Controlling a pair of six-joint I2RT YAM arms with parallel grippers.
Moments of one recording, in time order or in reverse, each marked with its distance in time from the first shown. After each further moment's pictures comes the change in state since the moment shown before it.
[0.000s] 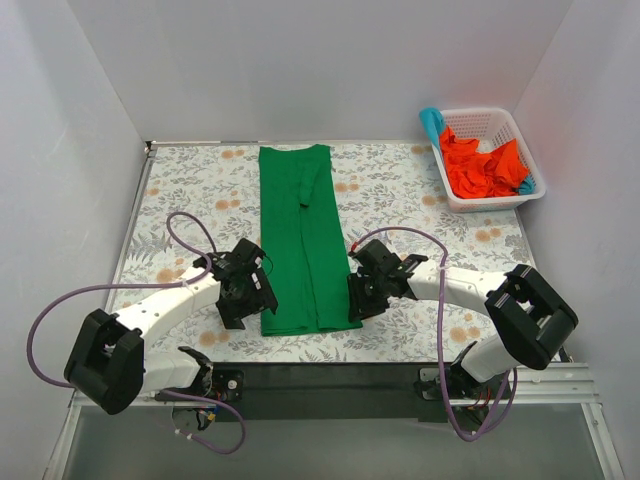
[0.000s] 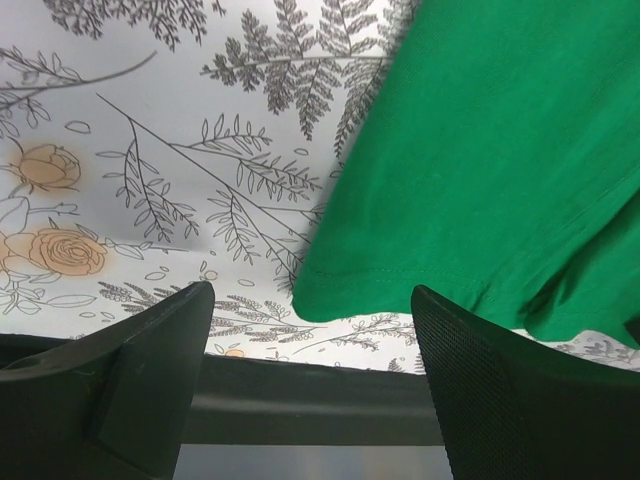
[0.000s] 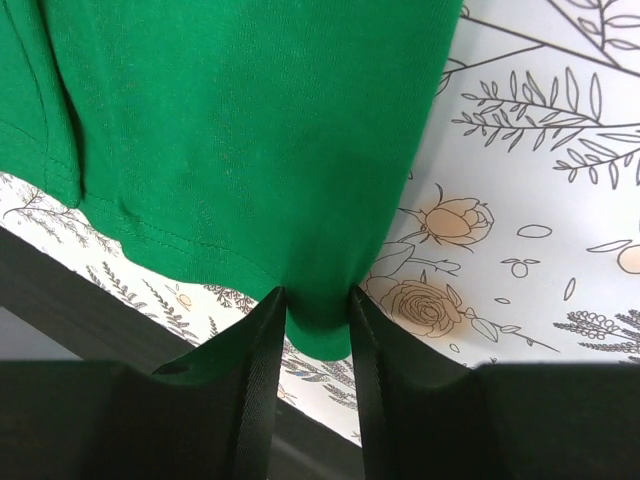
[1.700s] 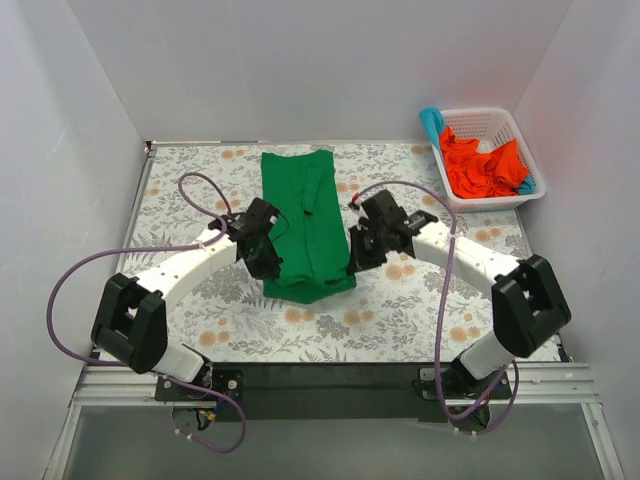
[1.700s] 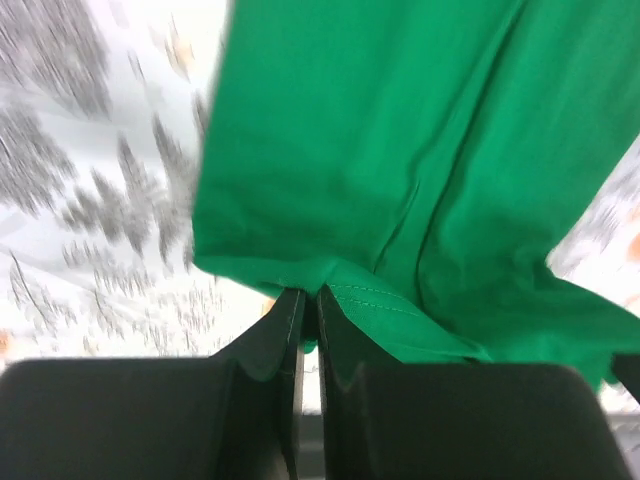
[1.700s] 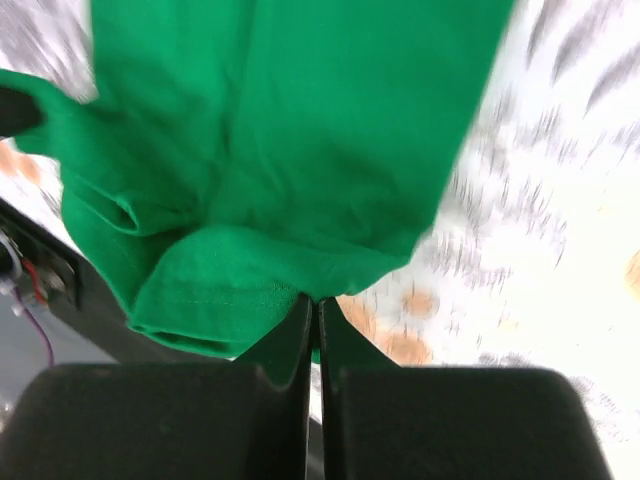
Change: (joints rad) left arm -0.020 0.223 0.312 0.030 -0.027 0.003; right arm -0.148 0.029 0.293 -0.173 -0.051 -0.122
